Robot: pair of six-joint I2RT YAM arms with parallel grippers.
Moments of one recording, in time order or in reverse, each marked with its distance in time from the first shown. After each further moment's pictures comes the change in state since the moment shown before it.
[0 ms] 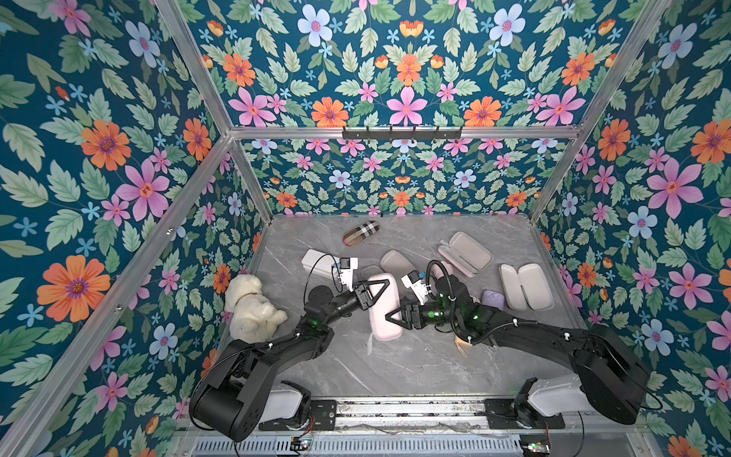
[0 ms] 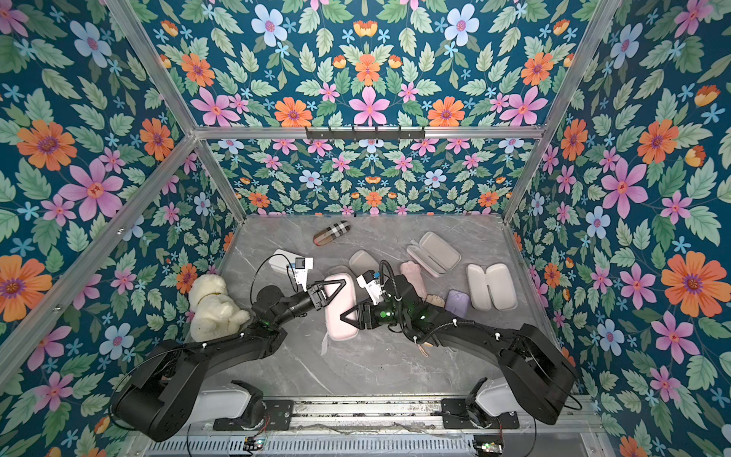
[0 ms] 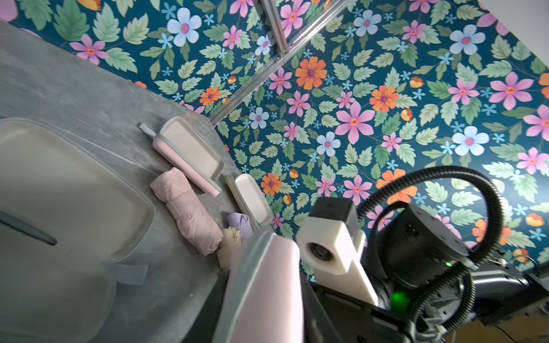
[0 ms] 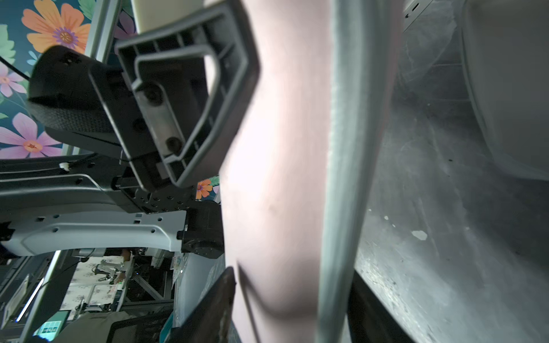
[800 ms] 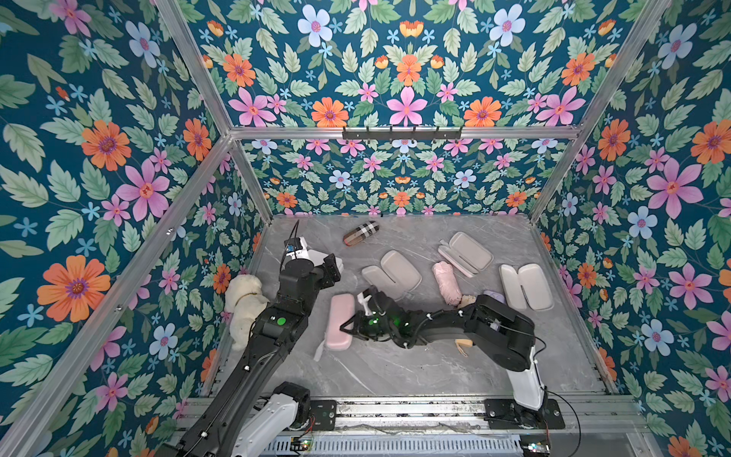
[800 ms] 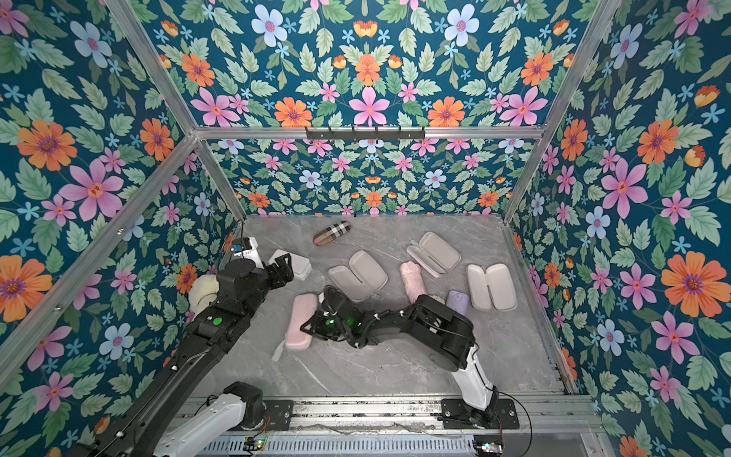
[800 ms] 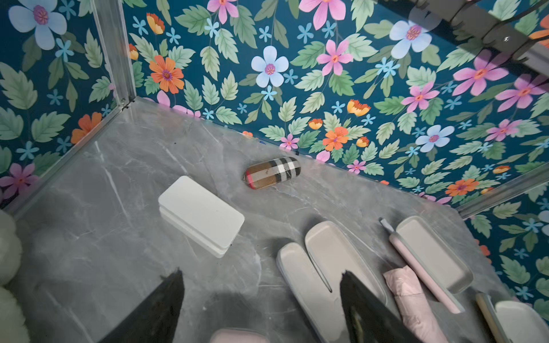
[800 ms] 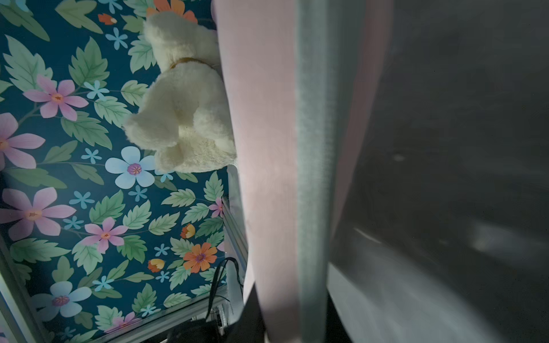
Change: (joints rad) left arm 0.090 -0.436 0.460 -1.373 -0.898 0.500; right arm 0.283 0.686 0.506 0.064 0.288 0.529
